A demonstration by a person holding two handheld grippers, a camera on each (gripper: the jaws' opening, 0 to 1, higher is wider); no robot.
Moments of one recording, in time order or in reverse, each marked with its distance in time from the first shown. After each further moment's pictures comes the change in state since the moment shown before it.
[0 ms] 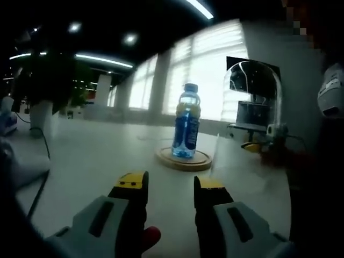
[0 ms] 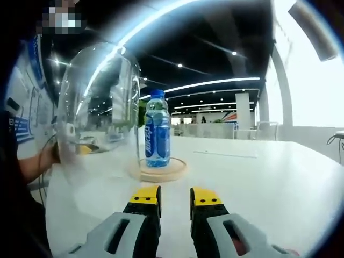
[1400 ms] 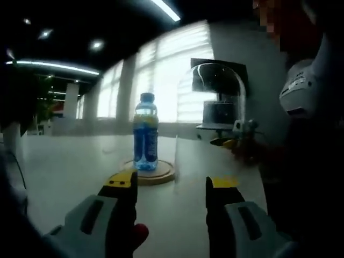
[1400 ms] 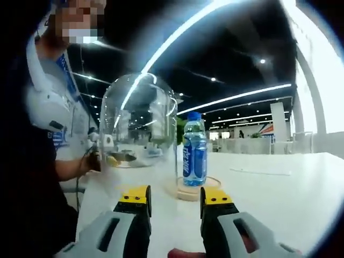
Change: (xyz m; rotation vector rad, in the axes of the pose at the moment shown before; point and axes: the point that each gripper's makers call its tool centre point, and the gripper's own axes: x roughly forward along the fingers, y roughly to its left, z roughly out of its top) left arm 0.005 -0.075 0.028 0.075 -0.055 -0.315; right arm -0.023 0.045 0.042 0.012 -0.161 0.376
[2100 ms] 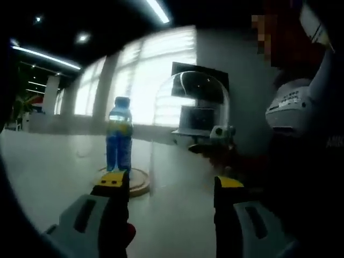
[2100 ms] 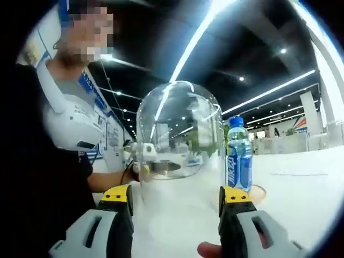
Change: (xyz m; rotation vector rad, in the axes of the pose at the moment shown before) left arm 0.026 -0.022 0.013 -0.056 0.010 -0.176; right arm 0.026 0.050 0.016 0.086 -0.039 0.274
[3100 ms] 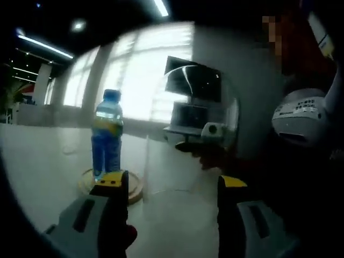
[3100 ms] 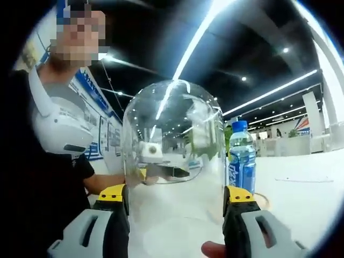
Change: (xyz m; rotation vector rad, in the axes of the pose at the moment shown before) left arm 0.036 0.001 0.000 -0.047 0.050 -0.089; right arm 0.024 -0.009 0.010 -0.014 0.006 0.017
